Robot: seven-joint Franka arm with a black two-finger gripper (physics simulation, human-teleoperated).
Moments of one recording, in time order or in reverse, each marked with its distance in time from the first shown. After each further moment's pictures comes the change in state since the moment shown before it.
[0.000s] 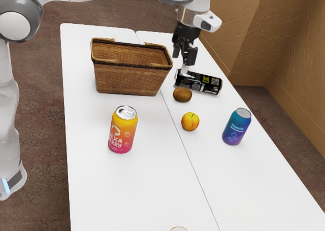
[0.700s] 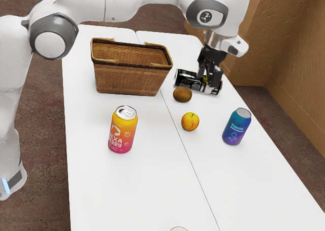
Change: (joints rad) arm -0.011 0.287 -0.080 0.229 0.002 0.003 0.013
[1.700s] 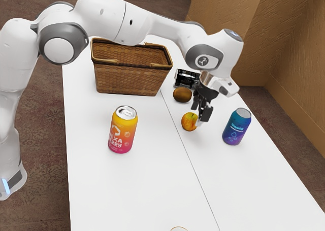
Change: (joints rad) arm 0.005 0.067 -0.002 -0.193 -0.016 0.207 0.095
